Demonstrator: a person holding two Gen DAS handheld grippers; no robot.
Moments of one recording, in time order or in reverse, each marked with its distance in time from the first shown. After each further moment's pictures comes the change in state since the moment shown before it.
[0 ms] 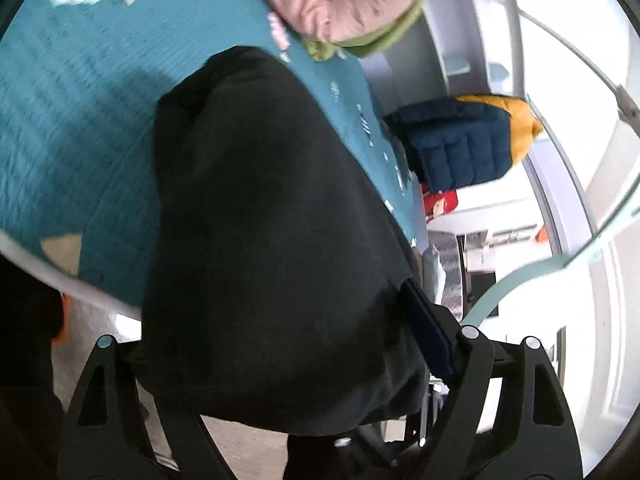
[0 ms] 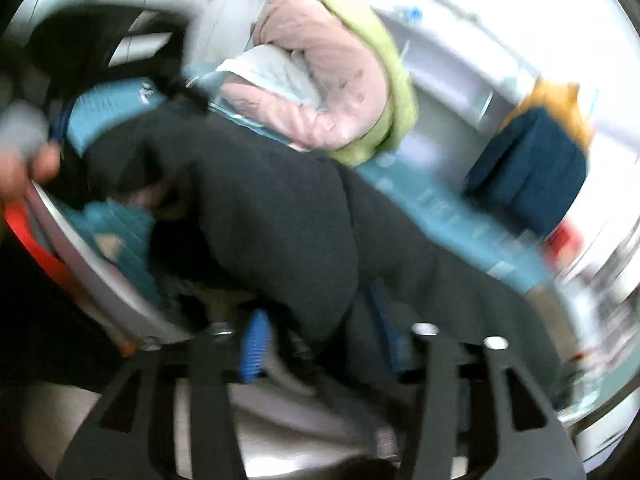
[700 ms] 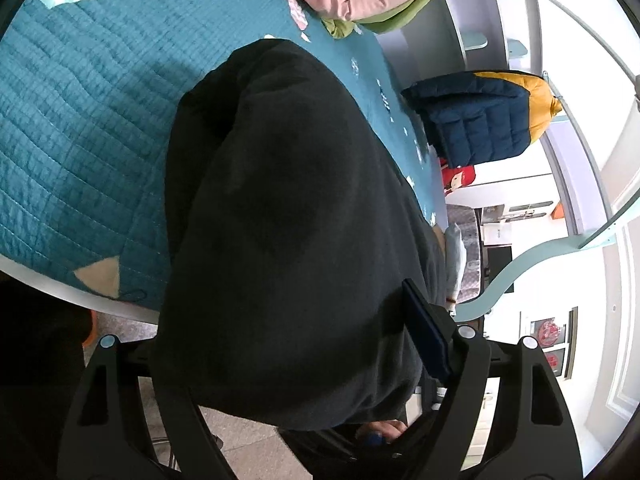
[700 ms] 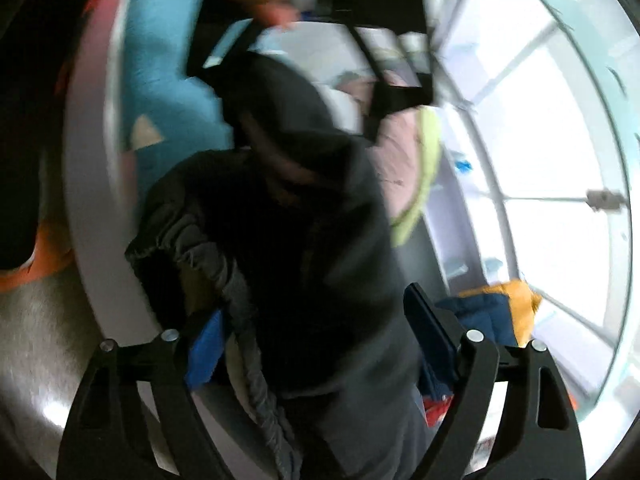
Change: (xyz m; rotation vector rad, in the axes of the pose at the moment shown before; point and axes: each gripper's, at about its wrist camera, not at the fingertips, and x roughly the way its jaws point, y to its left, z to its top) left arm 0.001 0.032 0.020 0.011 0.119 0.065; right arm 0.013 0.090 -0.052 -0.657 -0.235 -0.169
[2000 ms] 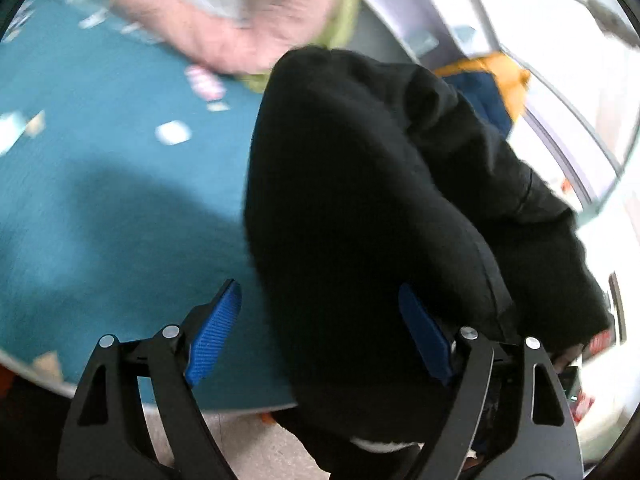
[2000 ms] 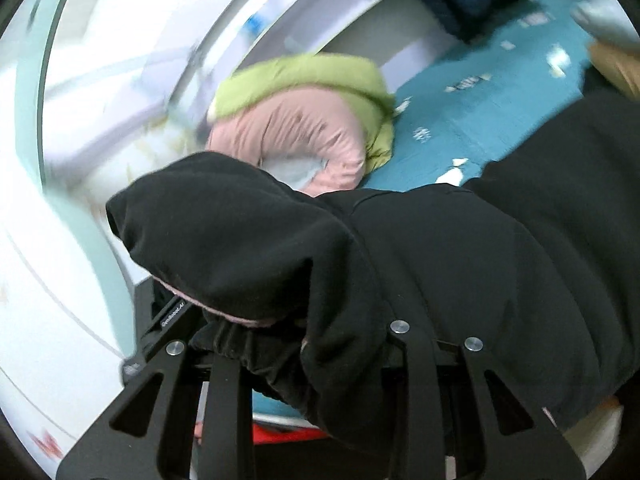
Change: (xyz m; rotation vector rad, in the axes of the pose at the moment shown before) left arm 0.039 -0.140 0.017 0.273 -0.184 0.072; right arm 0.092 -0.271 -0.154 1.943 0.079 0.684
